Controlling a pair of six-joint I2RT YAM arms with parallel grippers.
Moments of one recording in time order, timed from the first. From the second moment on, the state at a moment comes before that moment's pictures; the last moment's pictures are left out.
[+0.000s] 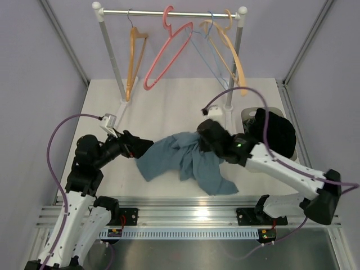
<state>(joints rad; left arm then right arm) -0.20 0.57 0.68 -0.29 0.56 -0.52 0.97 1.33 1.14 -0.62 0.46 0.60</state>
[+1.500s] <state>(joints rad) -0.89 0.75 0.51 0.20 -0.01 -0.58 0.19 1.17 1.45 -0.57 0.81 0.15</state>
